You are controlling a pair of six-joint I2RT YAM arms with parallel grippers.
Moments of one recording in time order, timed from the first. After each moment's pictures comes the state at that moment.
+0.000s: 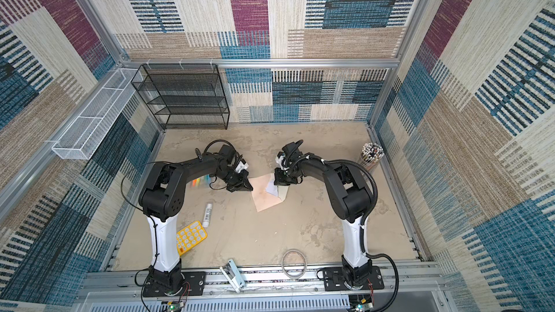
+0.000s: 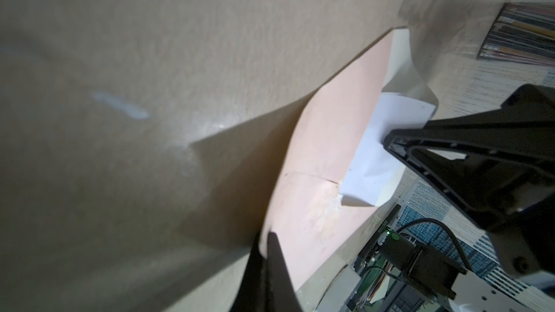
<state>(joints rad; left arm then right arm) -0.34 2.09 1.37 -0.66 0.66 -0.38 0.45 2.01 1.32 -0.48 -0.46 0.35</state>
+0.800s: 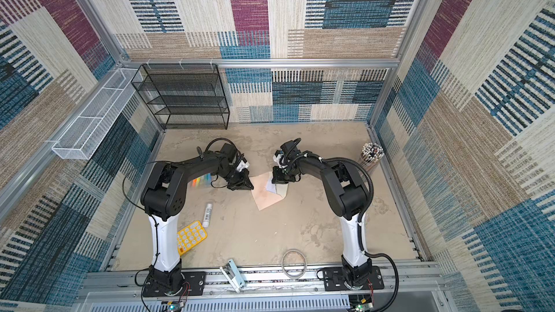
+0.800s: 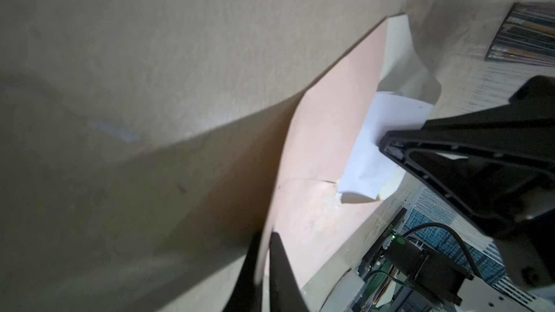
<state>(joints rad) -0.36 2.10 1.42 -0.68 0.64 -0.38 0.45 2.06 1.38 -0.49 -0.50 0.32</state>
